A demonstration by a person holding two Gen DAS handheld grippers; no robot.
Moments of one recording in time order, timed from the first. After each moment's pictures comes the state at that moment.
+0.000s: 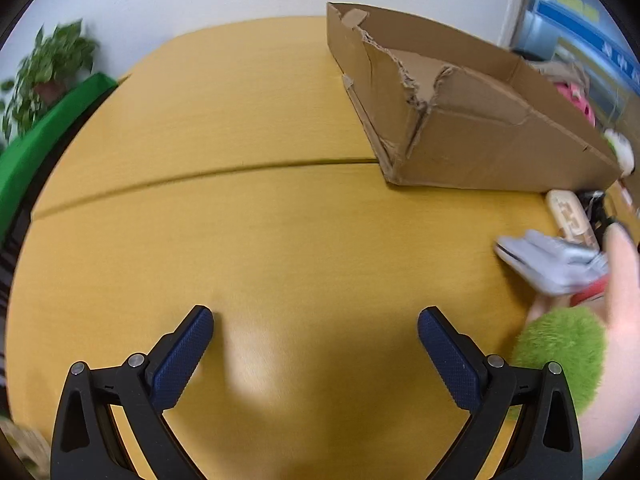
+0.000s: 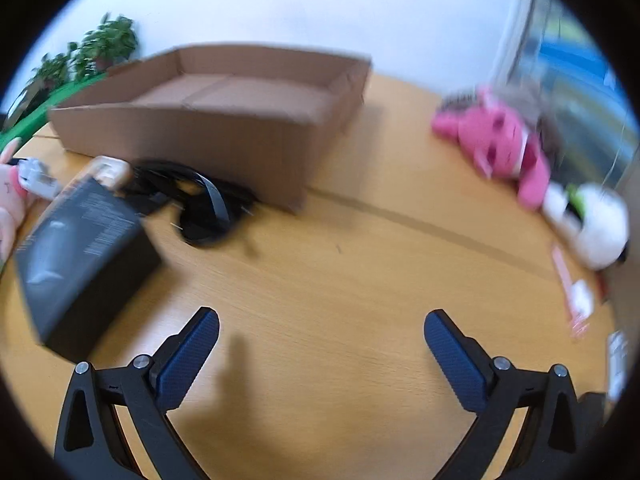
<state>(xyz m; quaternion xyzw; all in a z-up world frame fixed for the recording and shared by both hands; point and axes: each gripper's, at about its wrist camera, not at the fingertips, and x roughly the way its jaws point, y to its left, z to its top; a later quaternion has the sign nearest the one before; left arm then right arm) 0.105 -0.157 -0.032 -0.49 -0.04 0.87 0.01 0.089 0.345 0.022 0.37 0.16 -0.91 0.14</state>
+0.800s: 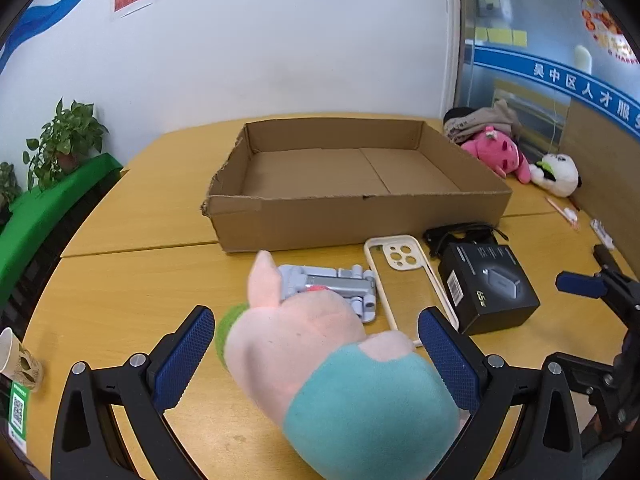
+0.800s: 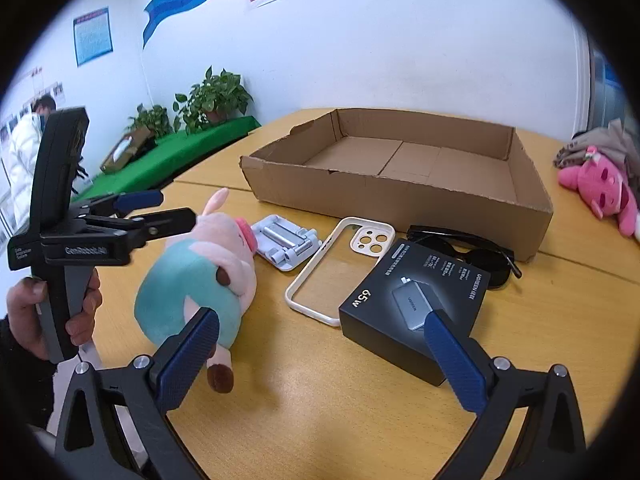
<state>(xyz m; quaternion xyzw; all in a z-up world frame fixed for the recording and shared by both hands) 0.217 0.008 0.065 -0.34 0.00 0.94 0.01 0.209 0.210 0.066 0.33 0.05 -0.89 0.31</state>
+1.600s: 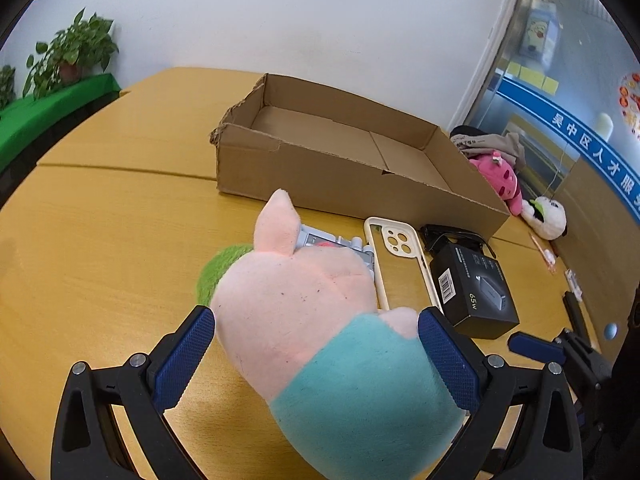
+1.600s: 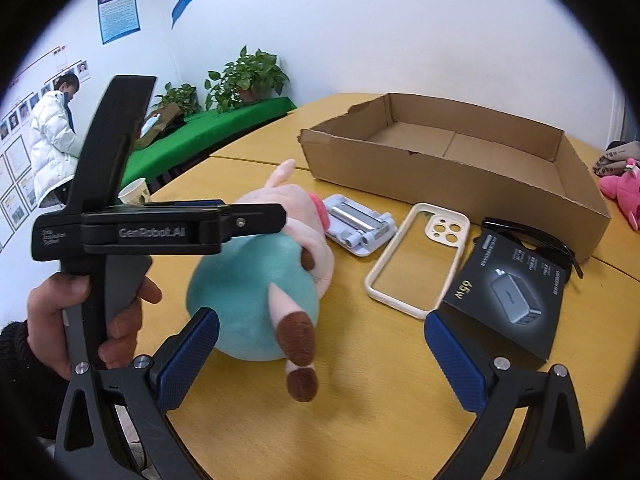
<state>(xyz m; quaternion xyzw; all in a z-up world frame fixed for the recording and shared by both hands) 0.213 -0.026 0.032 -0.38 -0.15 0.91 0.03 0.228 0.152 0.049 0.35 0.07 -0.86 0.36</state>
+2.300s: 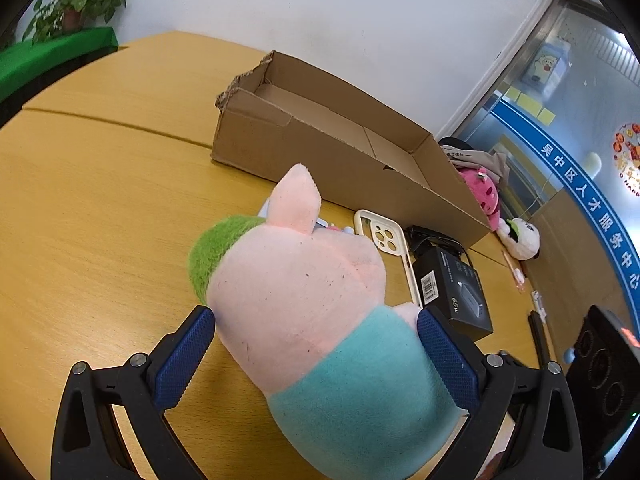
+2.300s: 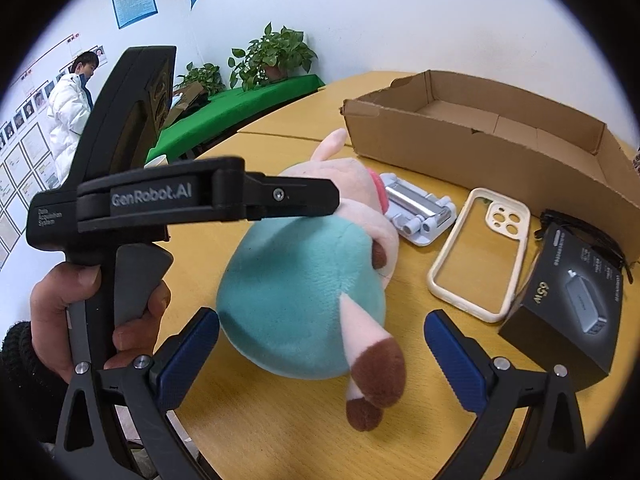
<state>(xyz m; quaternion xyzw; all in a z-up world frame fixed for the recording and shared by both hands) 0.207 -0.042 0.013 -0.39 -0.24 0.89 0.07 0.217 0.116 0.035 0.39 0.07 -0.82 0.41</state>
